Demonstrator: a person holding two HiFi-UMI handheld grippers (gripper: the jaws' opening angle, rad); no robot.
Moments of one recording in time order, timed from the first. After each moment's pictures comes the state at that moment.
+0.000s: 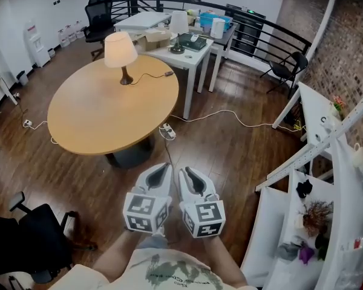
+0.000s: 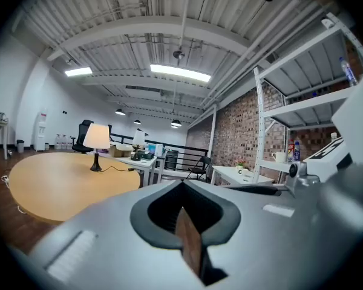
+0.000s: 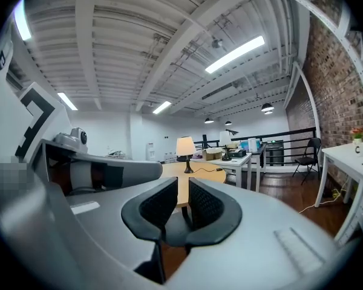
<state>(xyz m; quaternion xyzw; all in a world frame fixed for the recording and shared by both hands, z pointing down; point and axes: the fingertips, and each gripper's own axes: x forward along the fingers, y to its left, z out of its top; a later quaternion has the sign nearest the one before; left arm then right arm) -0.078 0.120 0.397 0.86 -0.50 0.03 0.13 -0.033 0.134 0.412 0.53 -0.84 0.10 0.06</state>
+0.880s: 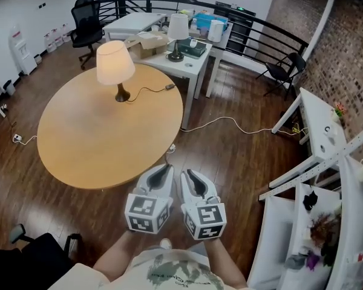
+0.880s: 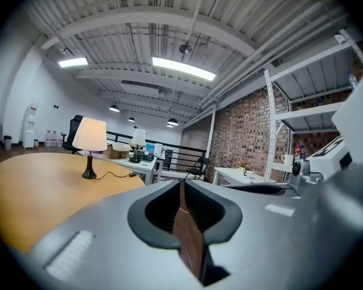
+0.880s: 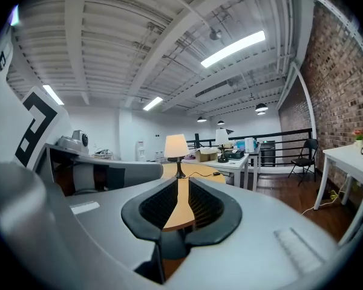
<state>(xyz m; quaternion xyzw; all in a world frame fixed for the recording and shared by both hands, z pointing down) -0.138 -0.048 0.412 0.88 -0.46 0.03 0.13 -0.091 -0.026 0.422 0.57 -0.81 0.10 0.07</state>
